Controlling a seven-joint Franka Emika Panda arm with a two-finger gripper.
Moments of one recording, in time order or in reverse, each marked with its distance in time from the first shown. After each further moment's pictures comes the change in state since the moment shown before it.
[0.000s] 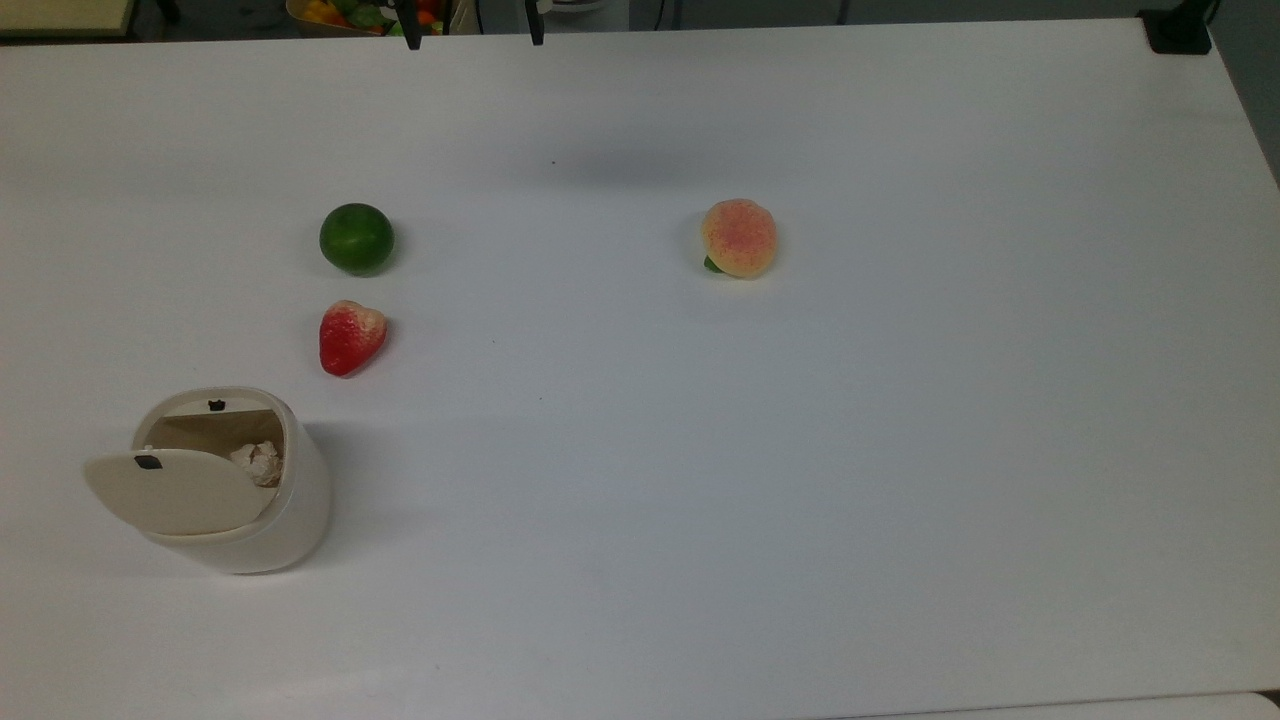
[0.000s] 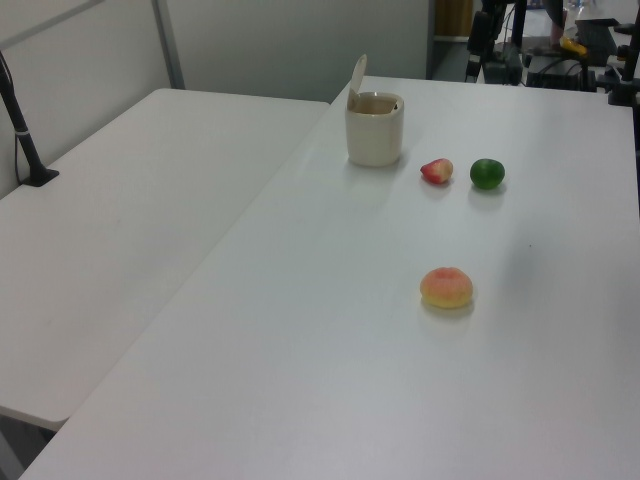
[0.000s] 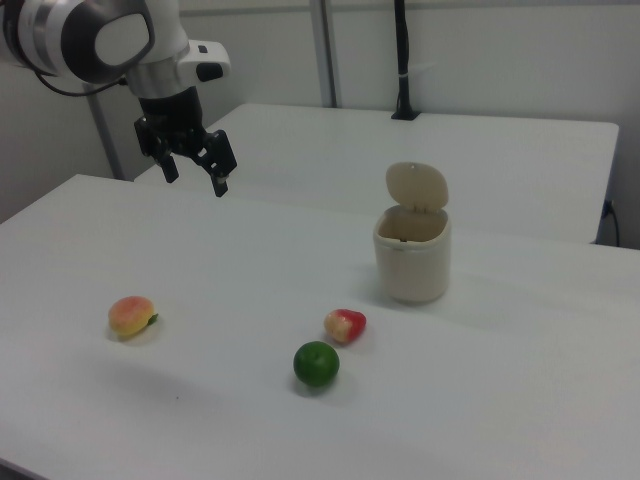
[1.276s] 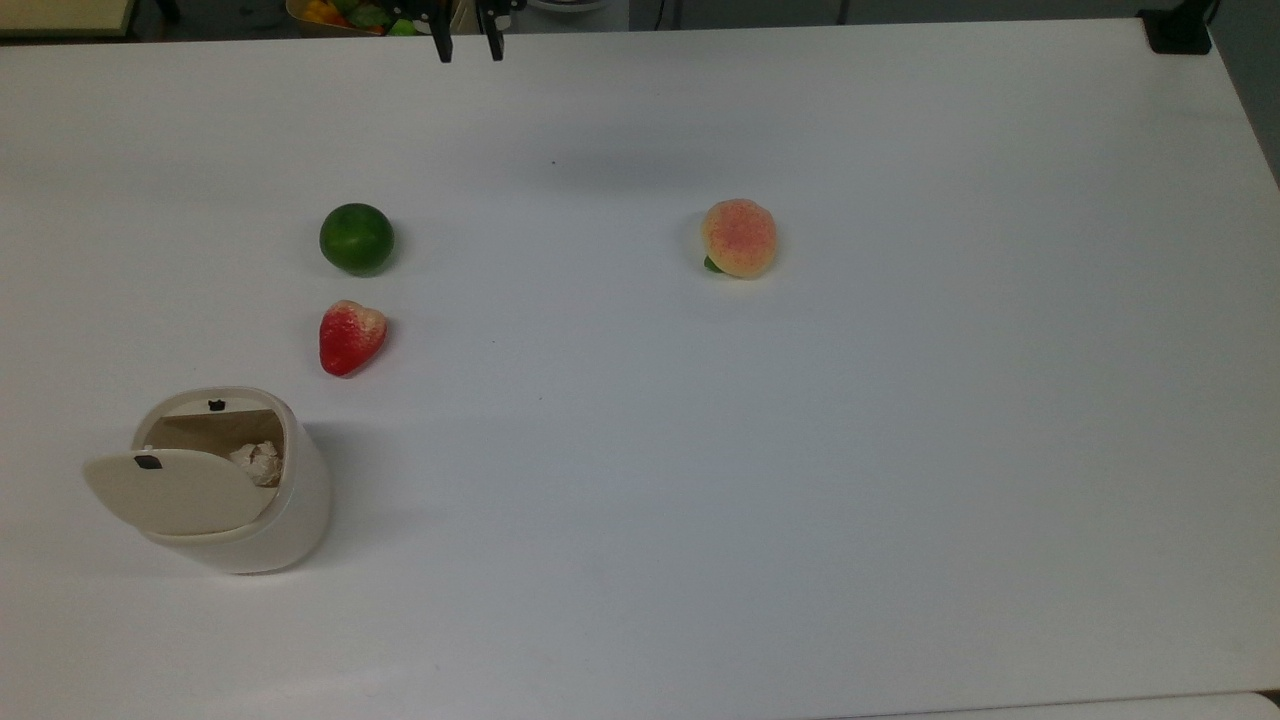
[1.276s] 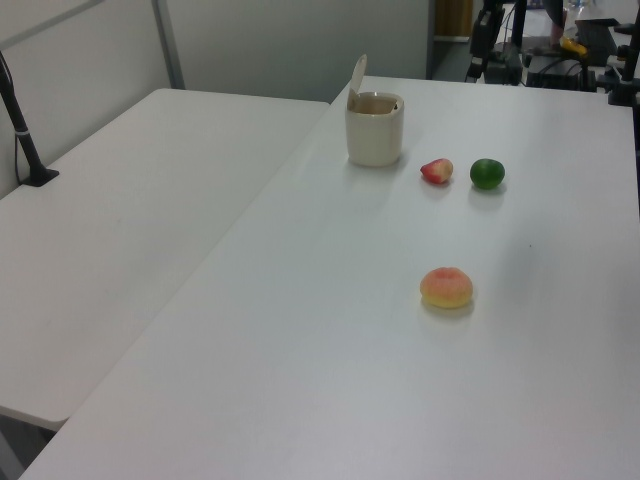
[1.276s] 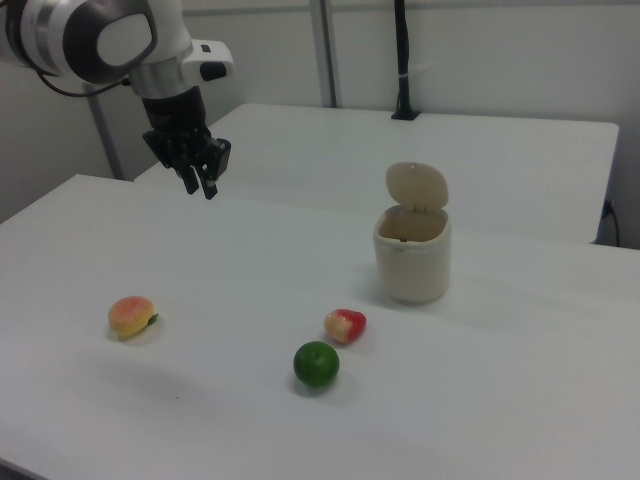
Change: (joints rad) arm -0.010 0.000 0.000 0.000 0.000 0.006 -0.031
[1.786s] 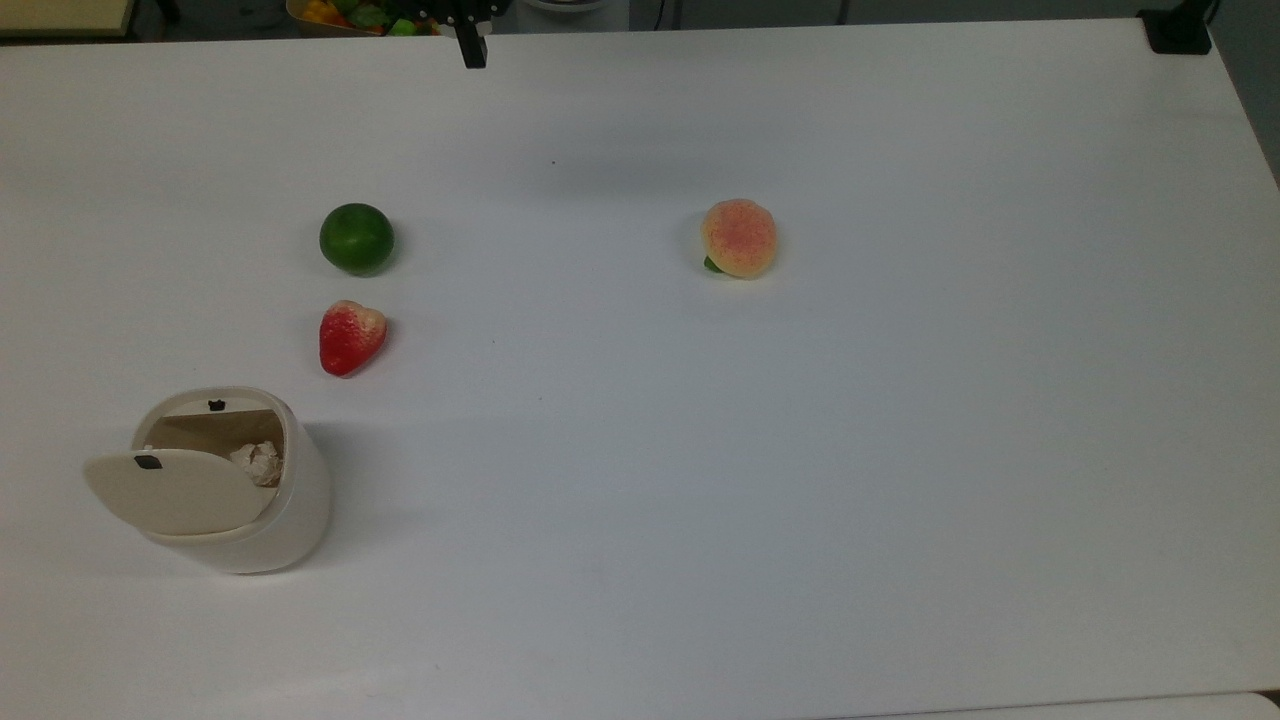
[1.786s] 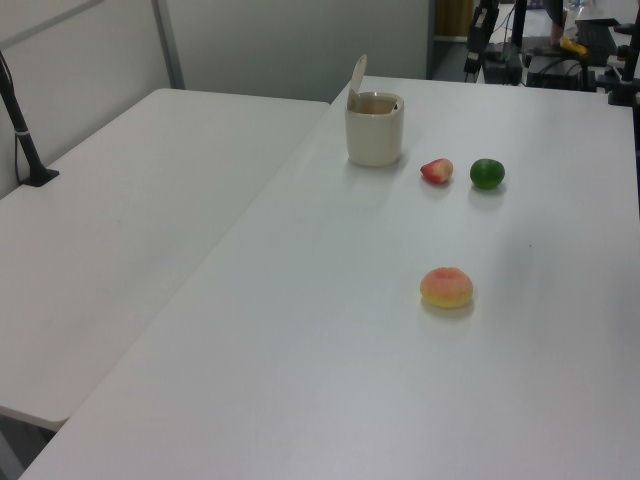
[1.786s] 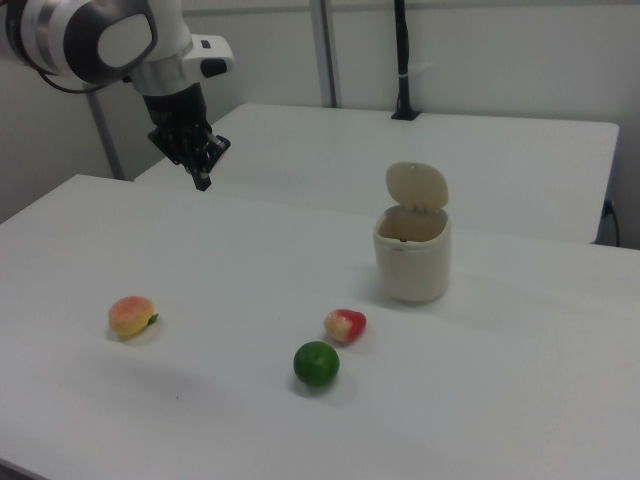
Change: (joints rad) arm 0.000 0.001 0.000 0.000 0.024 0.038 -0.009
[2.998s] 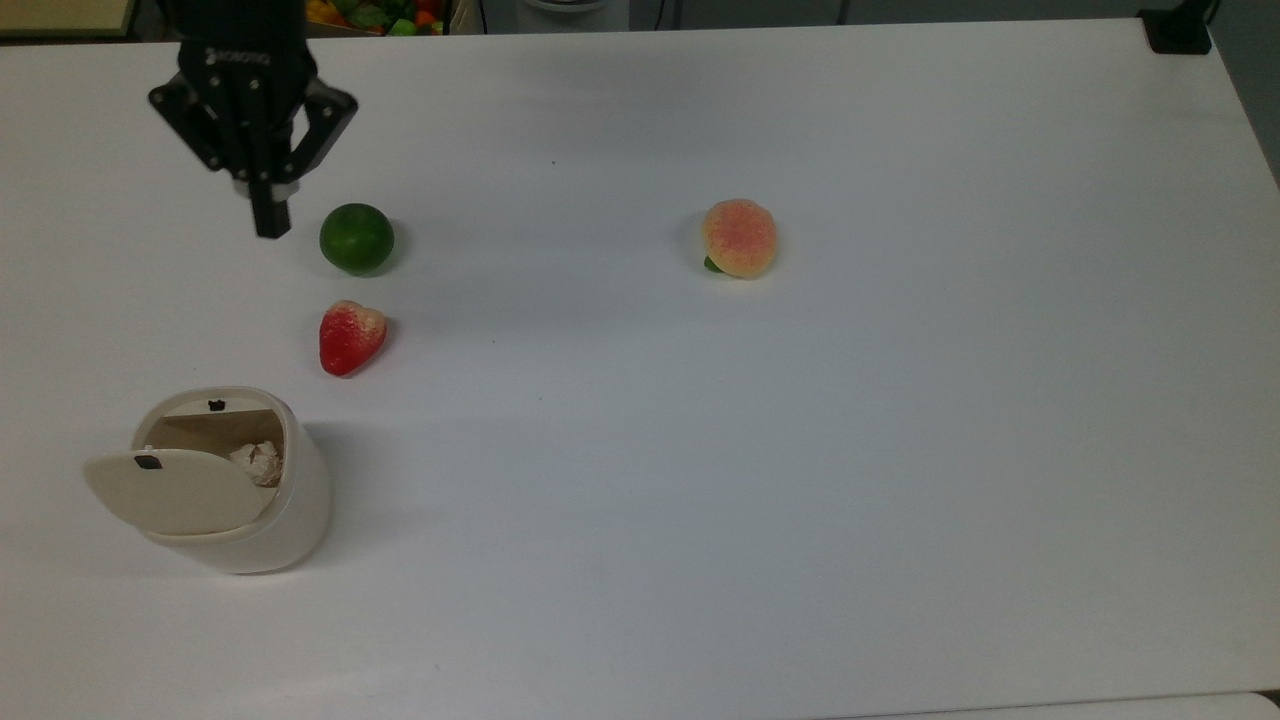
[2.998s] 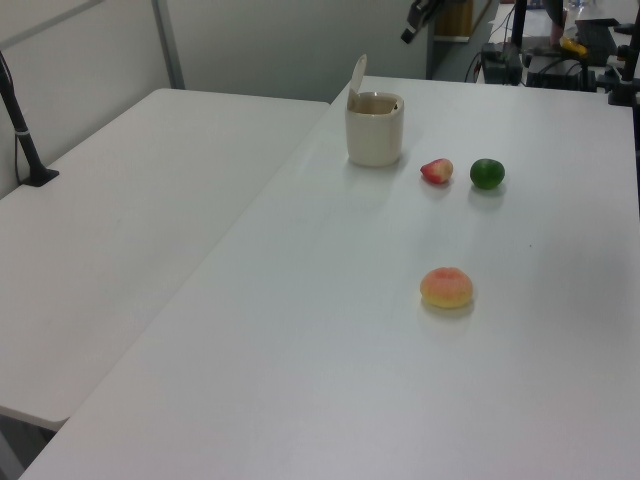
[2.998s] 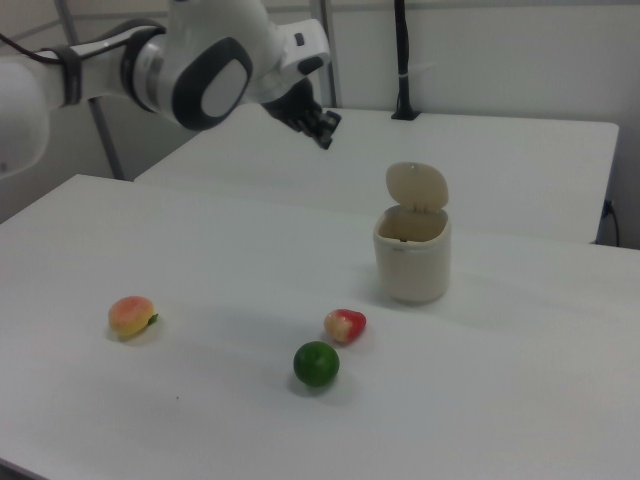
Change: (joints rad) arm -0.130 0.237 -0.007 0.119 0.052 0.562 0.007
